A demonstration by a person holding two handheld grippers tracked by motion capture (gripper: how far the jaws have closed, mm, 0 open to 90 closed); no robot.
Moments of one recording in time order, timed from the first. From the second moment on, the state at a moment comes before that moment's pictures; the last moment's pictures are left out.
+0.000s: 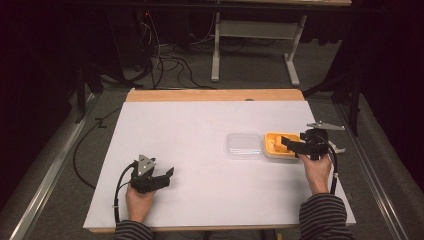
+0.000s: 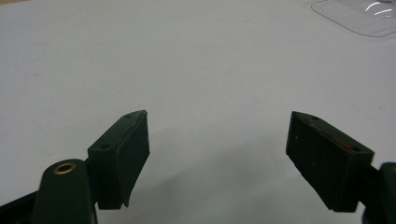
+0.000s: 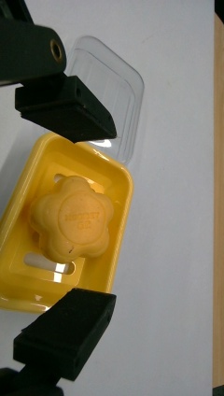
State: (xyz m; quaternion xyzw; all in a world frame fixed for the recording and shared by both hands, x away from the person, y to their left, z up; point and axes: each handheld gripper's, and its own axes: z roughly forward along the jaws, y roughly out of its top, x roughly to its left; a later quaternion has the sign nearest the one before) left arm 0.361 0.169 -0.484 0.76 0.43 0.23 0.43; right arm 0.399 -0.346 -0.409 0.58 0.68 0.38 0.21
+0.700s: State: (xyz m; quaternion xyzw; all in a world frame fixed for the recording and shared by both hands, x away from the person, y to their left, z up) left arm 0.361 0.169 -0.484 0.76 0.43 0.23 0.43; right arm 0.371 -0.351 -0.400 0.57 0.67 0.42 0.23
